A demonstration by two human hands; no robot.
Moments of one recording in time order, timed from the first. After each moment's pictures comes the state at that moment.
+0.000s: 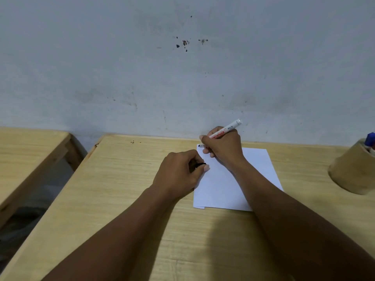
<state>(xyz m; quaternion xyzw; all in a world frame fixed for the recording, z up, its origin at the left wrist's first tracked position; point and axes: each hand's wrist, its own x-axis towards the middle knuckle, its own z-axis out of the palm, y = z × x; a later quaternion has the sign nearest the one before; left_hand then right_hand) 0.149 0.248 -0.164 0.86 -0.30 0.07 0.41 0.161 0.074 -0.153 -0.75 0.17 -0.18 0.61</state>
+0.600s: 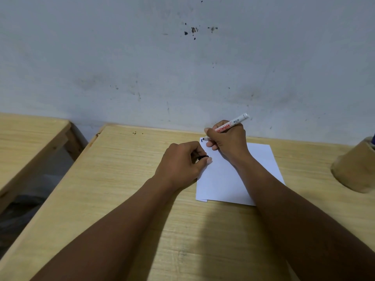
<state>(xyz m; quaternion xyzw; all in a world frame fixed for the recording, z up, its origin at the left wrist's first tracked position) 0.153 0.247 -0.167 0.86 -0.27 0.04 0.43 0.166 0.069 -0.158 -0.74 0.17 -0.19 0.62</state>
